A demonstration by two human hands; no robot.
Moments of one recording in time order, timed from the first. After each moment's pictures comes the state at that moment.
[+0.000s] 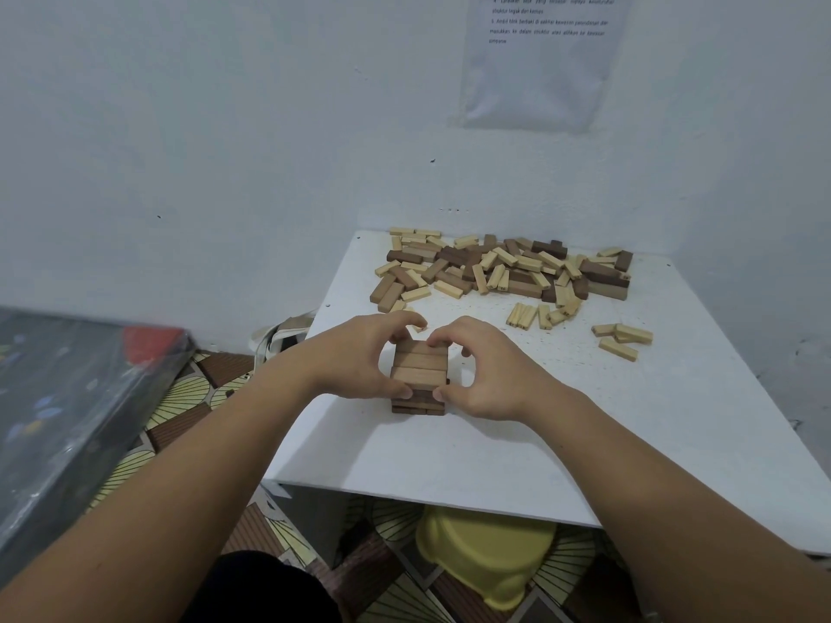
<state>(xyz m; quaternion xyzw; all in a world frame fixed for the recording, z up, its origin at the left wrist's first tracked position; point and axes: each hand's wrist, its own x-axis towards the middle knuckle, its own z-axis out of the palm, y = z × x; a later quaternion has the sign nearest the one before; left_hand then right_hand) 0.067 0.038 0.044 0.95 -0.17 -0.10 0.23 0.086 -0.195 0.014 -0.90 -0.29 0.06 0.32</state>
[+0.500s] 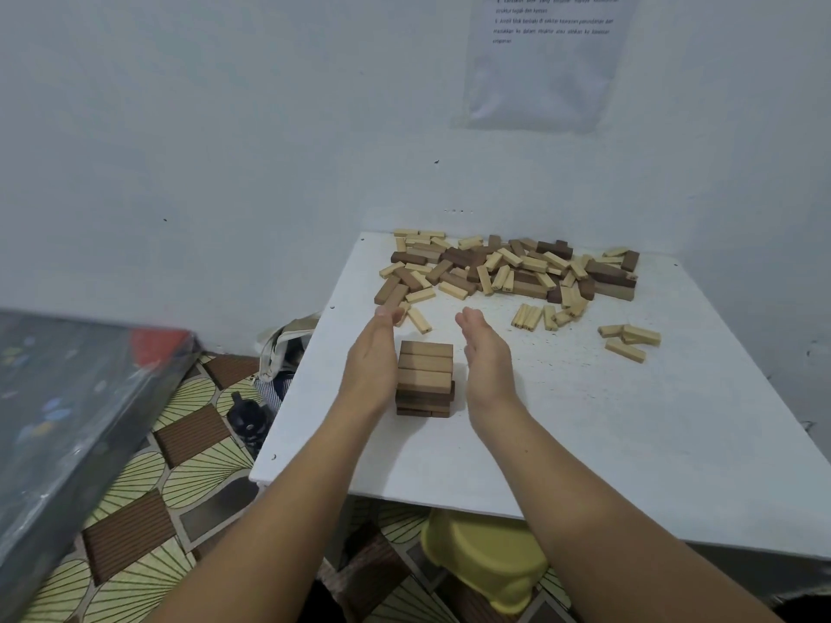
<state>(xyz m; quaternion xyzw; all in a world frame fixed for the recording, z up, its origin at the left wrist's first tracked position) 0.051 -0.011 0.002 0.75 0.13 0.07 0.65 0.077 -0.146 -0.008 -0.63 0.06 0.05 0.77</state>
